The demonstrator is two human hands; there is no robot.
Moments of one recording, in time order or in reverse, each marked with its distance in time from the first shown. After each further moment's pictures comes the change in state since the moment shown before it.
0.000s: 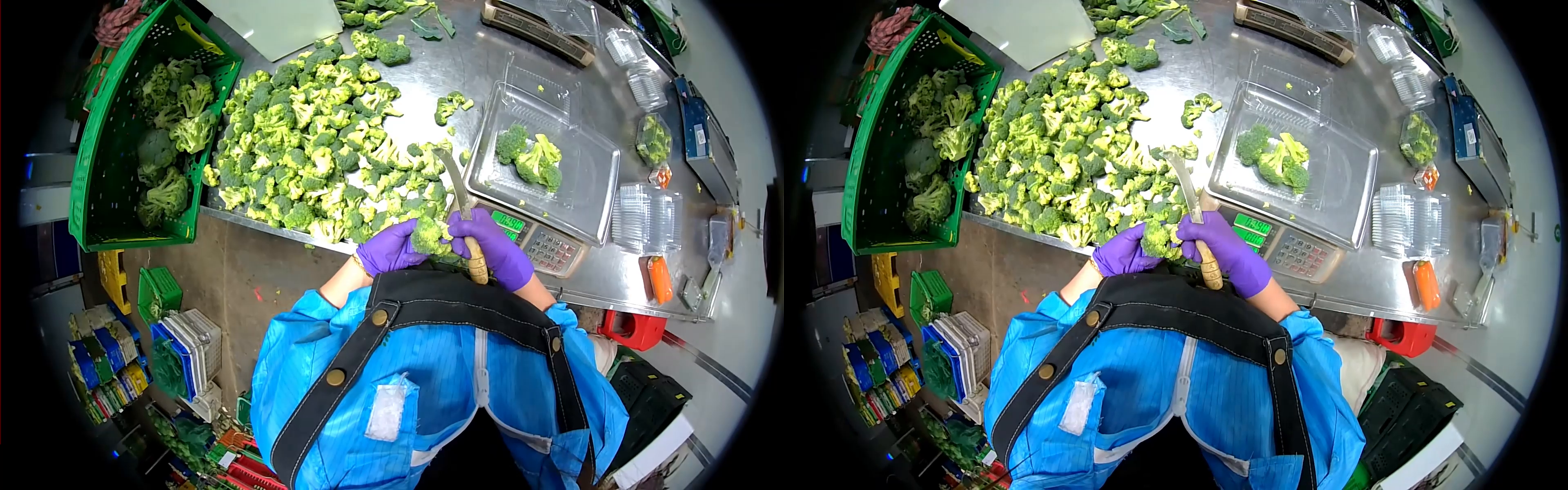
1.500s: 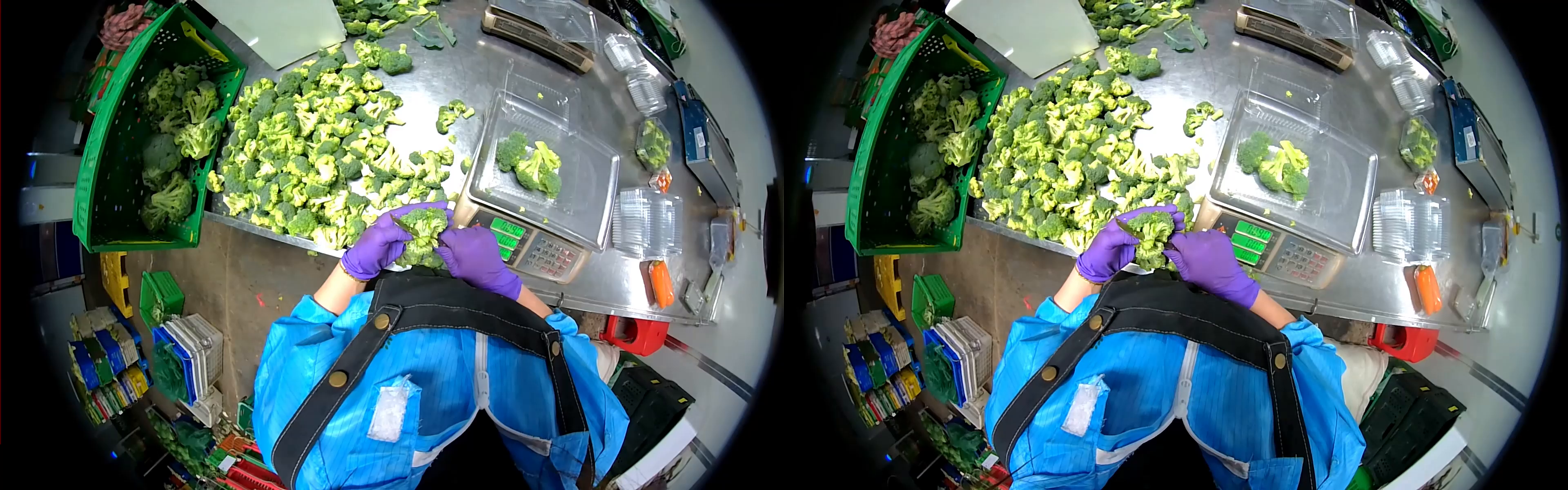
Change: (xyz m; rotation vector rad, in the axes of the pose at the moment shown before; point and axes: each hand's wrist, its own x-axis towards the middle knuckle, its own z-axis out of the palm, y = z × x) left_hand -0.019 0.018 0.041 0.732 -0.009 0.392; right_hand -0.002 0.022 0.014 -1.484 0.205 -0.786
